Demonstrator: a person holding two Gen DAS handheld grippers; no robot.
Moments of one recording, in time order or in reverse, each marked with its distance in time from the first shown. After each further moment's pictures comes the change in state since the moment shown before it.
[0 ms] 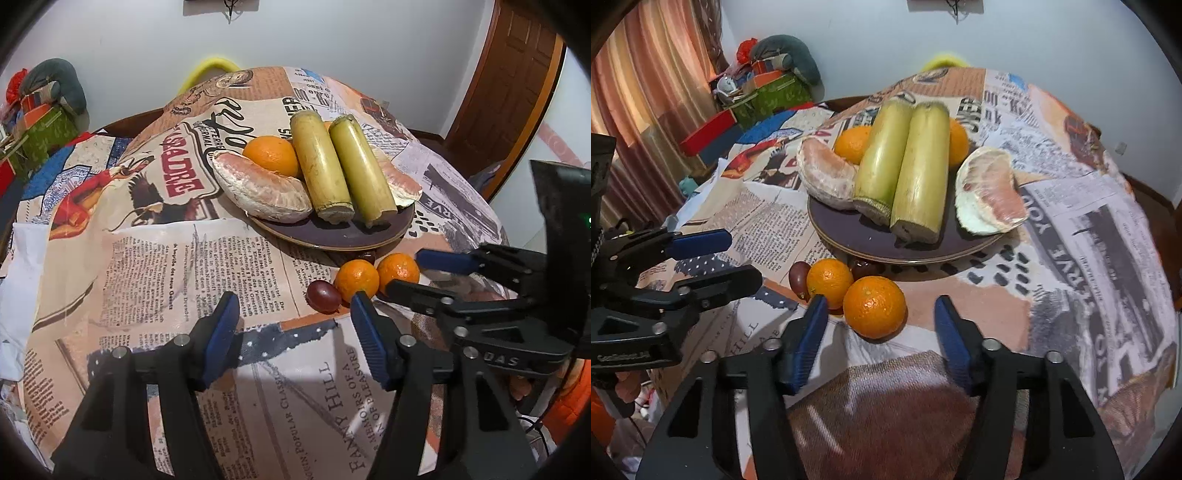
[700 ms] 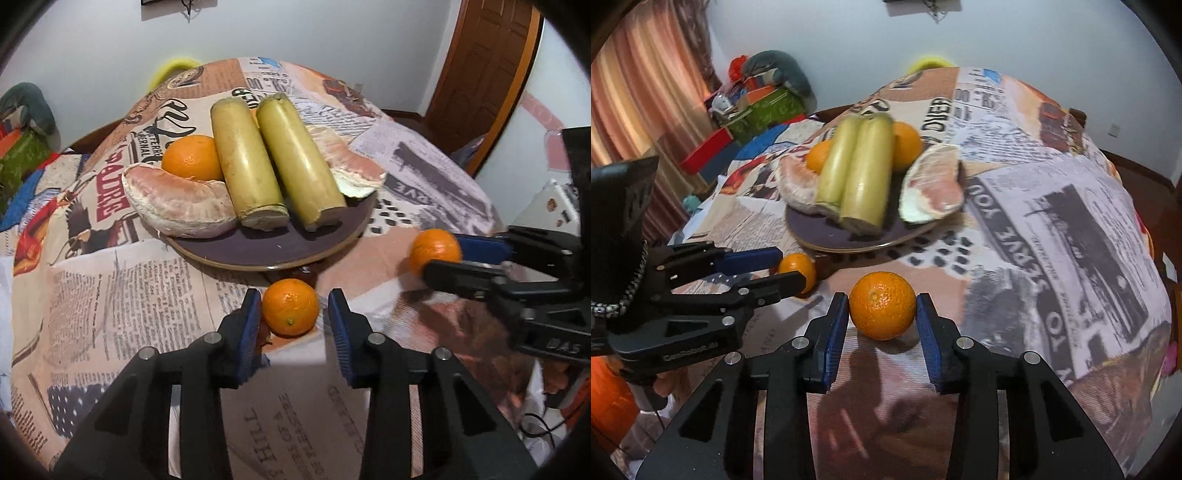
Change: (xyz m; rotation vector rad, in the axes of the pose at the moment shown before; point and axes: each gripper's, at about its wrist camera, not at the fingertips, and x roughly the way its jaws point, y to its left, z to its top) left arm 0.041 -0.050 0.015 0.113 0.036 -0.024; right arm -0.038 -0.039 -0.015 0.072 -0.030 0.013
